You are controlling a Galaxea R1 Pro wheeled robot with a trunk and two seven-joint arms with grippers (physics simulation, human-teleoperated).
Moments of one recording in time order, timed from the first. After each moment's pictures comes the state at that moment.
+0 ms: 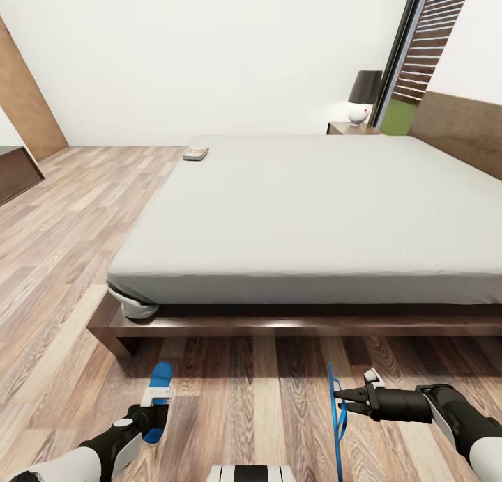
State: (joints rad) left arm -0.65 0.10 -0.66 -0.10 0.65 -0.10 -0.01; right arm -0.61 -0.35 -0.01 -0.44 -0.04 0.74 1.50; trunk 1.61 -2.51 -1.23
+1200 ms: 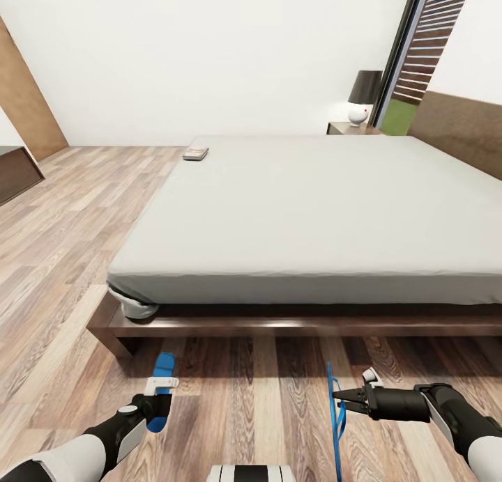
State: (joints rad) left arm -0.69 0.10 -0.66 -0.12 0.65 -0.06 0.00; right arm -0.61 -0.34 -0.01 -0.45 -0.04 0.72 1.49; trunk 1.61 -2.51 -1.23
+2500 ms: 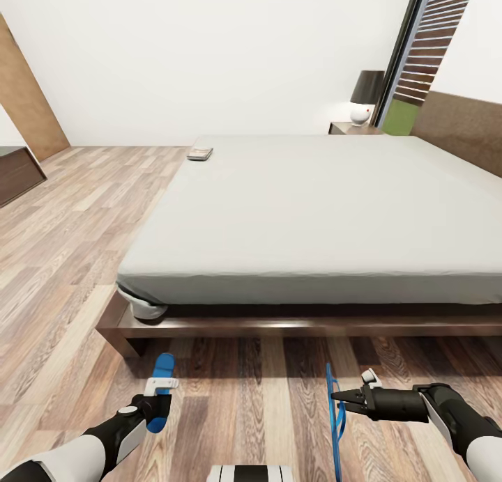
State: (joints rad) left arm -0.68 0.10 -0.66 -0.12 0.65 -0.06 0.00; right arm -0.61 -0.34 -0.01 -0.45 -0.04 0.72 1.45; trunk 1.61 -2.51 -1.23
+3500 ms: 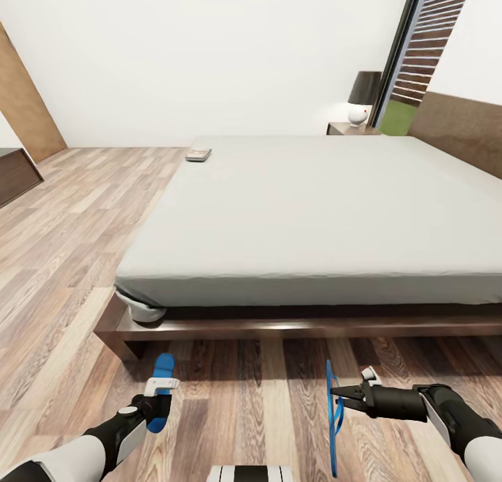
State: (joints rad) left arm -0.68 0.10 -0.67 -0.12 0.65 -0.06 0.00; right arm -0.61 -0.33 -0.06 -0.44 -0.04 0.72 1.45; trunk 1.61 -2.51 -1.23
